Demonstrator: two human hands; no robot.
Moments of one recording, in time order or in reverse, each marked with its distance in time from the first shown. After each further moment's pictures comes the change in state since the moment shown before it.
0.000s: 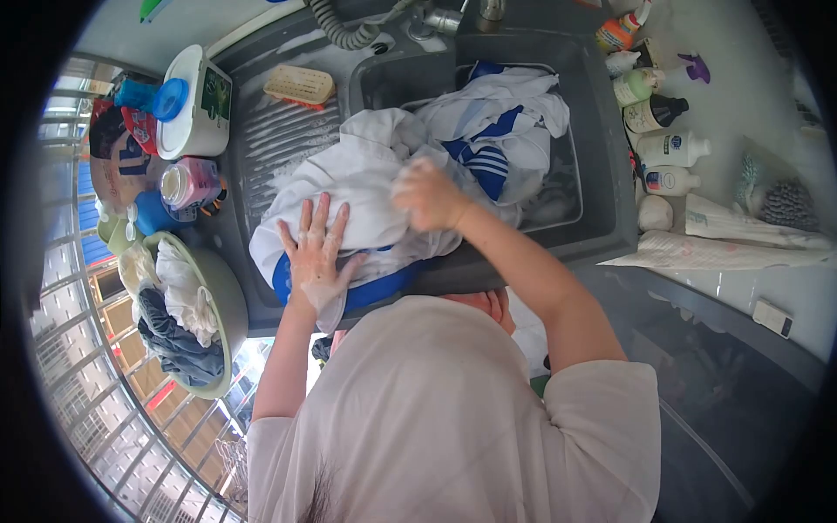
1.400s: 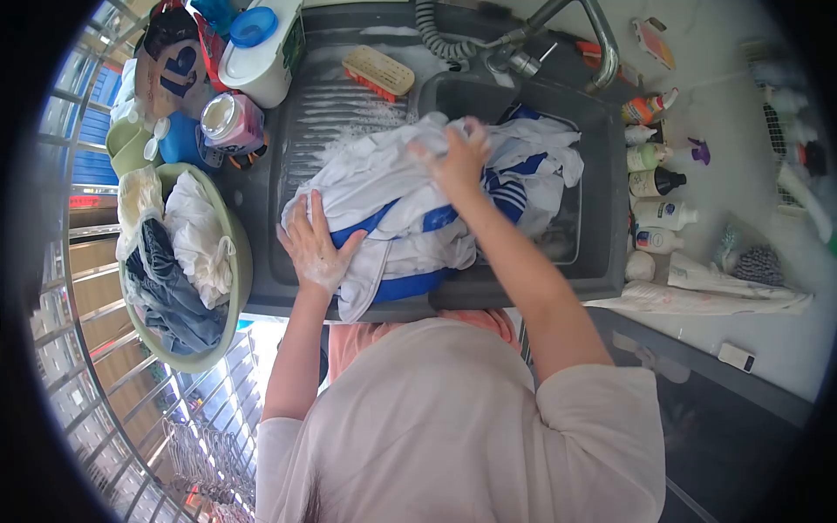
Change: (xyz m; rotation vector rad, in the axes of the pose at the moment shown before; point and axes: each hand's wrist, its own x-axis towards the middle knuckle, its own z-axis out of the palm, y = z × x) left_hand -0.039 -0.049 0.040 -0.044 0.390 -0.476; right_hand 0.093 -0.007 0.029 -0.556 0.331 0.684
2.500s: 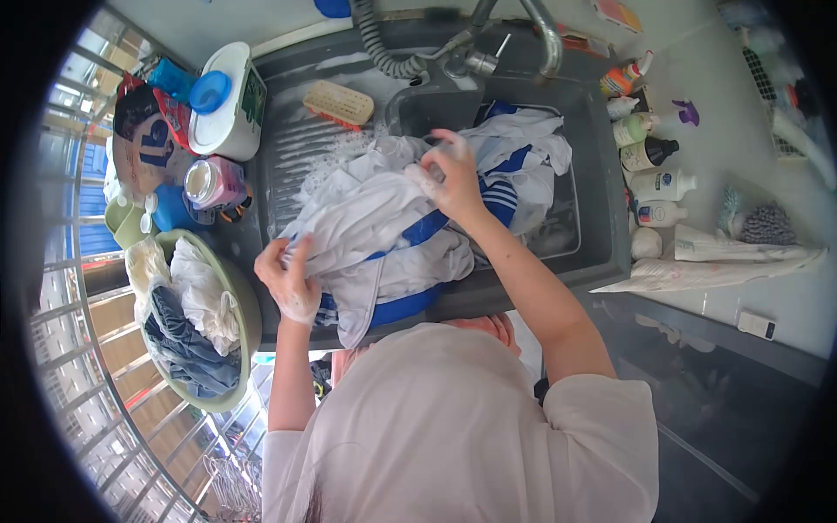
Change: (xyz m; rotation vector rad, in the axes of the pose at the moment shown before) left_hand 0.038 0.001 -0.054 -0.091 0.242 0.407; right_hand 0.011 0.036 -0.041 0.689 -0.139 -0.149
